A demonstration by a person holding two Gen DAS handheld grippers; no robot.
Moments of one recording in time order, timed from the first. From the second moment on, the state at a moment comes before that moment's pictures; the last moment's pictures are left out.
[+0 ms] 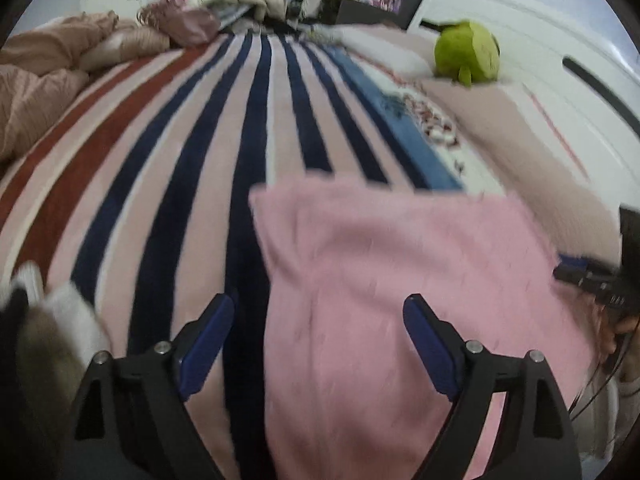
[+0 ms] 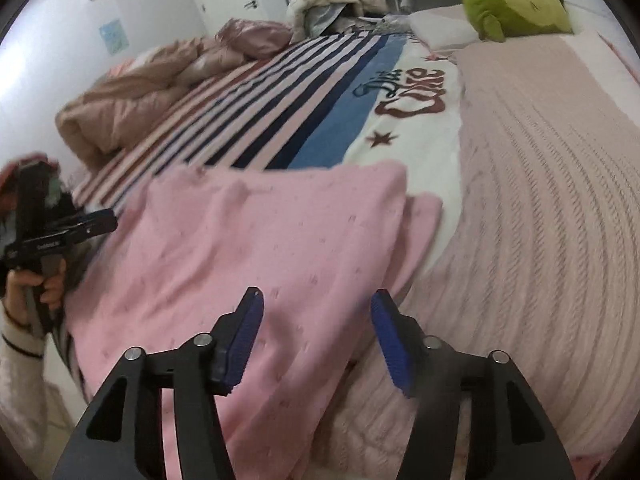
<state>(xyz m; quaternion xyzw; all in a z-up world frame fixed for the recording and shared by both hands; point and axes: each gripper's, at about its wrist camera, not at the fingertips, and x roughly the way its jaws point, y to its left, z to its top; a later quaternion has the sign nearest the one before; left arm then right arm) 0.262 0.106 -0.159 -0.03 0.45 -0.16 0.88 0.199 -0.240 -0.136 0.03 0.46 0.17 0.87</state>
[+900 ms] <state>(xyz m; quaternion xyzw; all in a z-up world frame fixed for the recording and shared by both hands) 0.087 0.122 -0.197 -0.29 0.38 -0.21 0.85 0.090 -0.106 -0.136 -0.09 0.46 0.34 0.82</state>
